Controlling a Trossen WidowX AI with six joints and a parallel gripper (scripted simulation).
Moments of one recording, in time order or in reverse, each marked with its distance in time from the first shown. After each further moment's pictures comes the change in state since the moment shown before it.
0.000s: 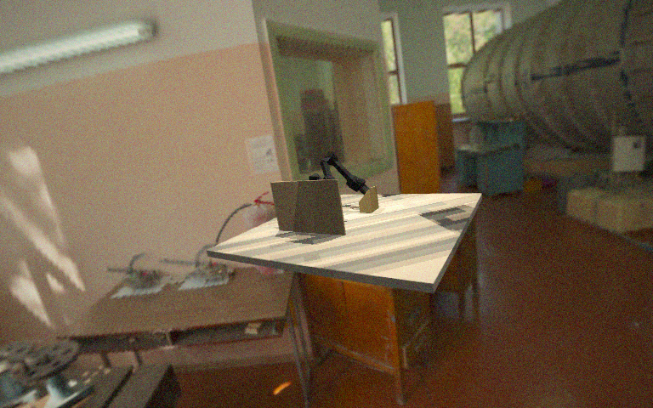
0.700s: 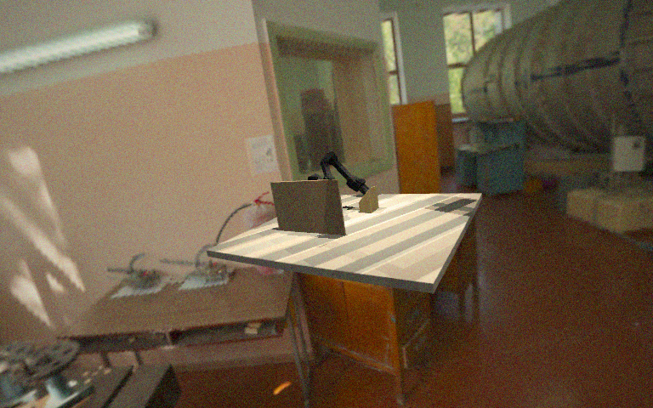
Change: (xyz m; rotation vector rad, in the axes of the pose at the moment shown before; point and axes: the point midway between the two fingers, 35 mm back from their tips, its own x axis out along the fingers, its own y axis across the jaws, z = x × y) arm 0.000 -0.001 0.000 0.096 0.000 0.000
